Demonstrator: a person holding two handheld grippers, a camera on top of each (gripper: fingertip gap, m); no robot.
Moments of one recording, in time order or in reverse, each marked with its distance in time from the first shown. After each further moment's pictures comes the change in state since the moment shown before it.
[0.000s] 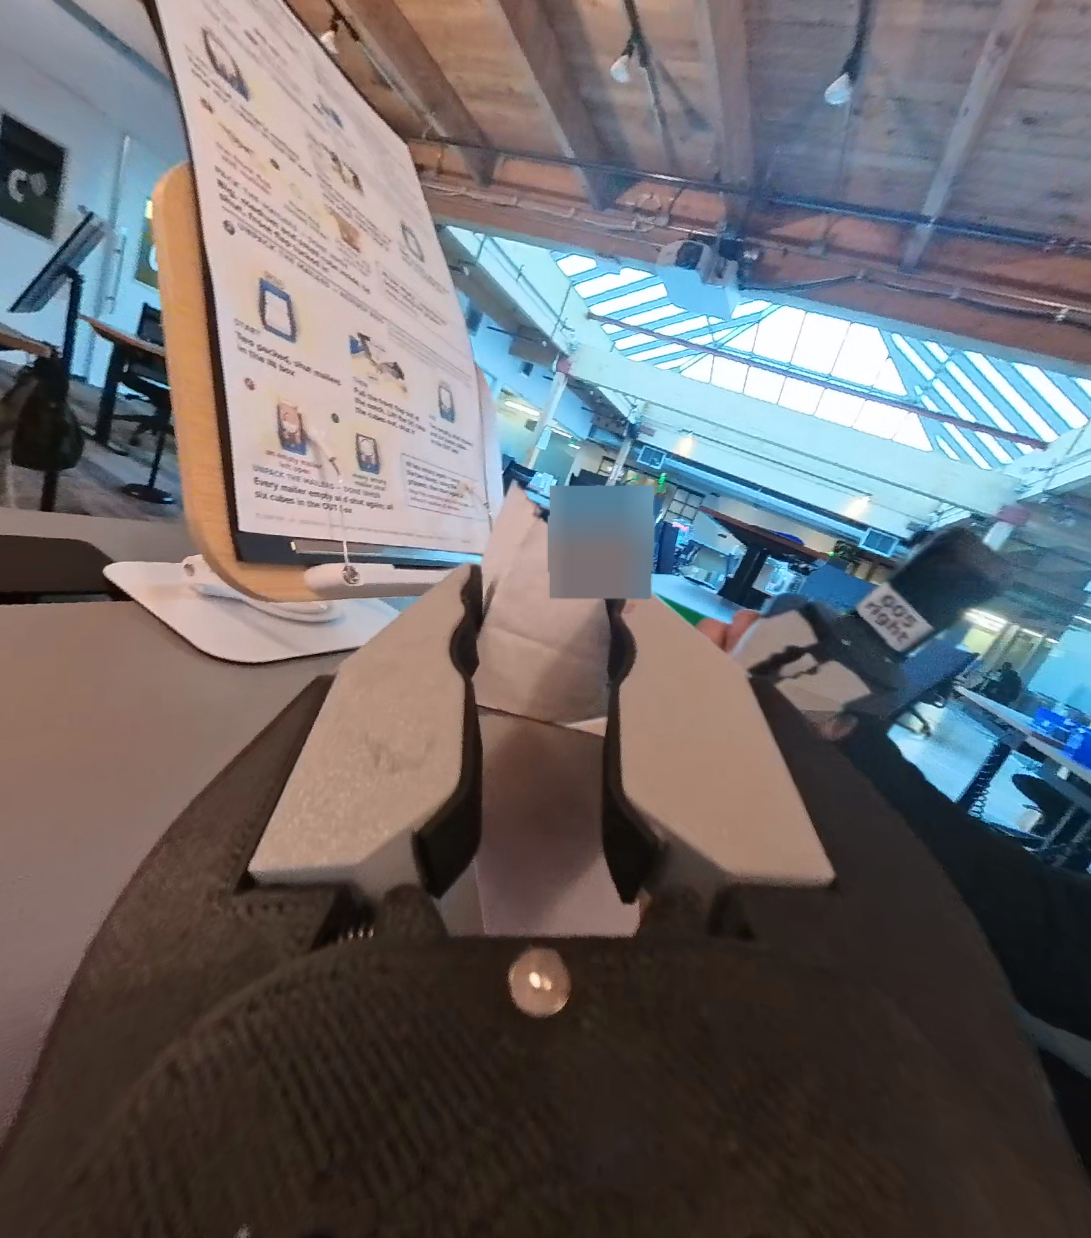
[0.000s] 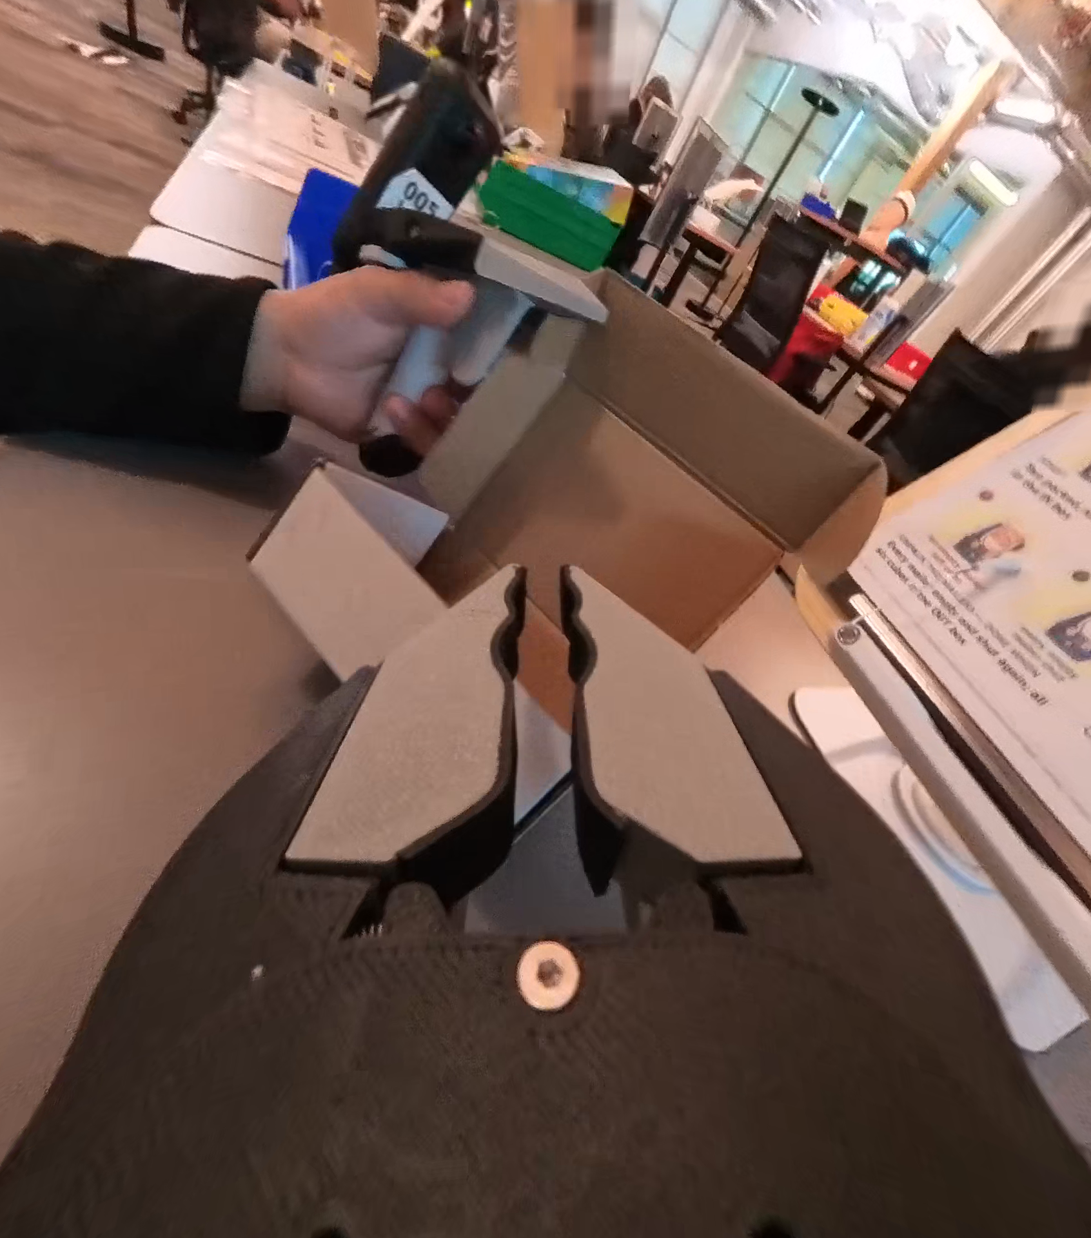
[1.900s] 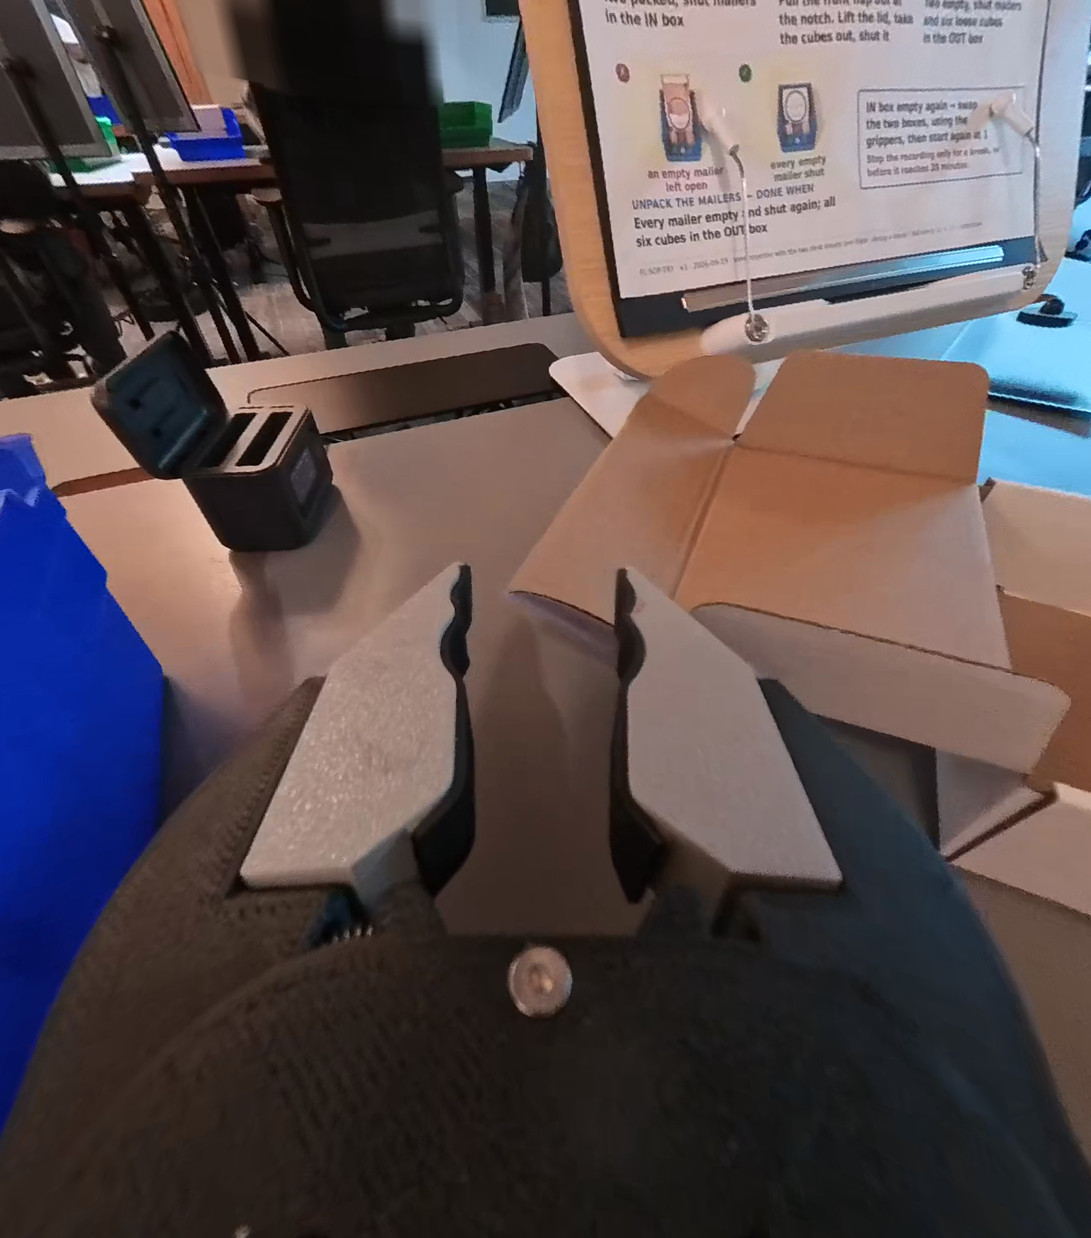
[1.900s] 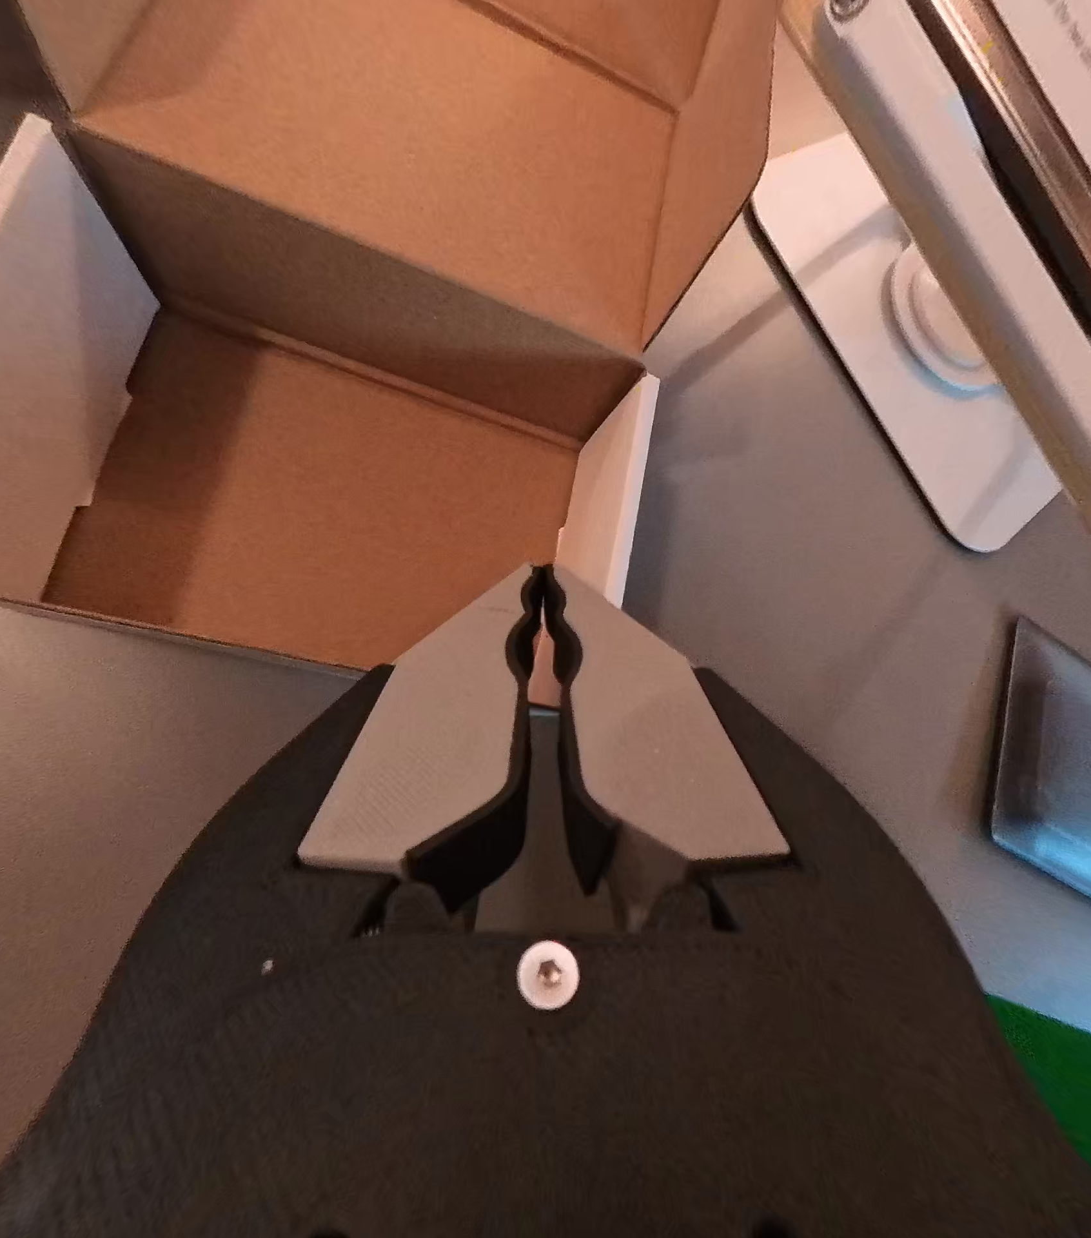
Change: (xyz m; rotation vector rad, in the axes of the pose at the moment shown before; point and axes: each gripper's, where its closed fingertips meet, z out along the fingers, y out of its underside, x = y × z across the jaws) left arm -0.105 0.048 -0.031 -0.401 -0.703 0.422; right arm 0.041 0.135 -0.016 -0.722 0.224 0.256
